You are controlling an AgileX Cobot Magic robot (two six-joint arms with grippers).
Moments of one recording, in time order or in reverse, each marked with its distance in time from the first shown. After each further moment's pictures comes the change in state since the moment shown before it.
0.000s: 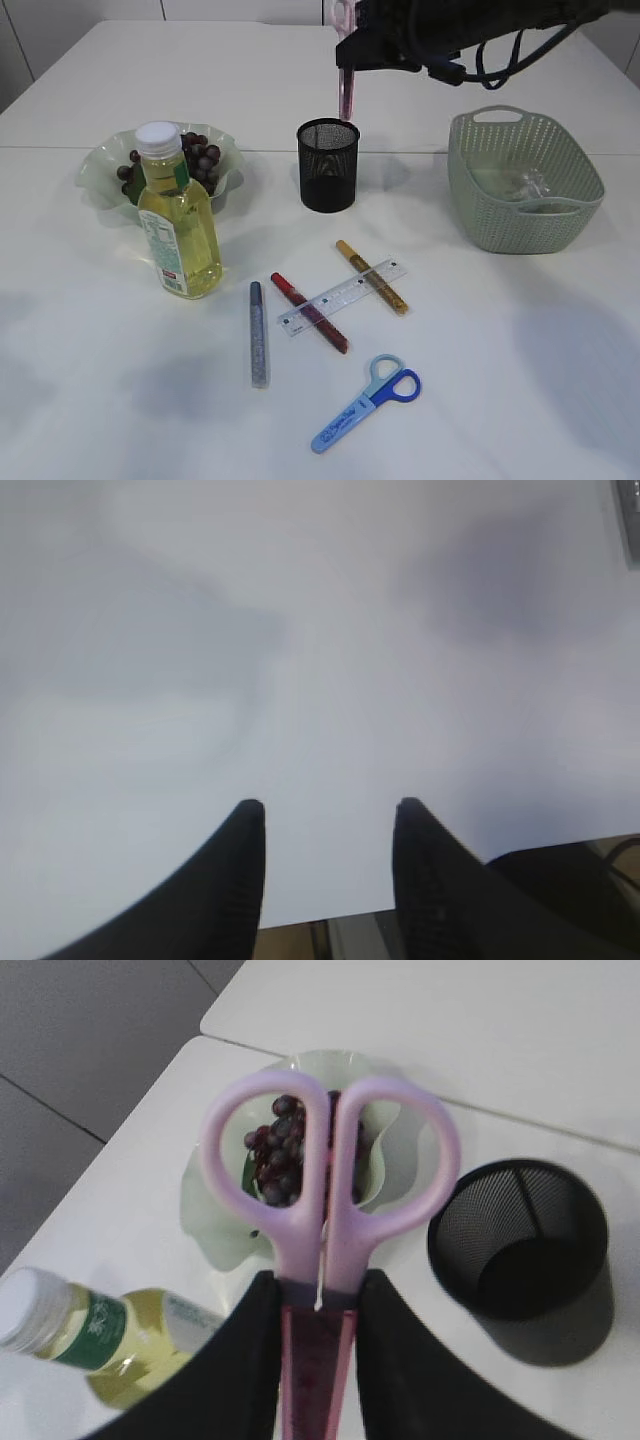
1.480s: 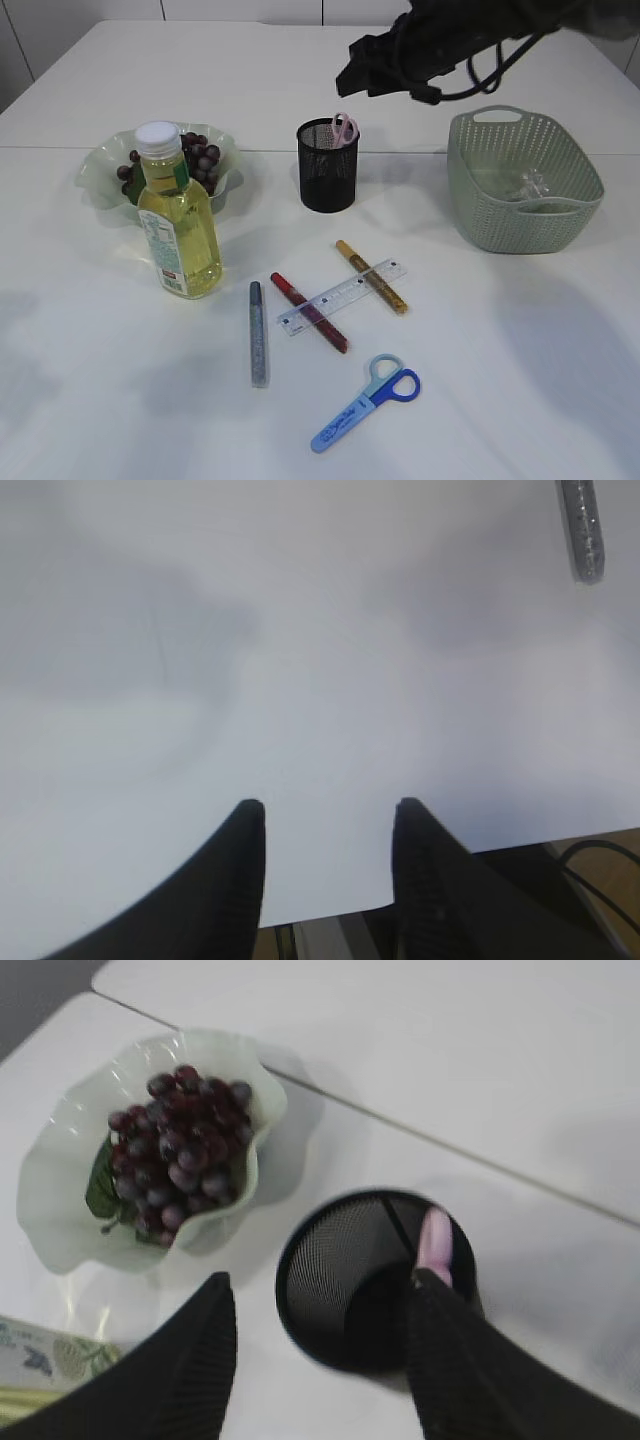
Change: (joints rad) left arm 0.000 0.000 0.000 -0.060 -0.011 0.000; right arm 0.002 0.233 -0.277 -0.220 0.013 0.088
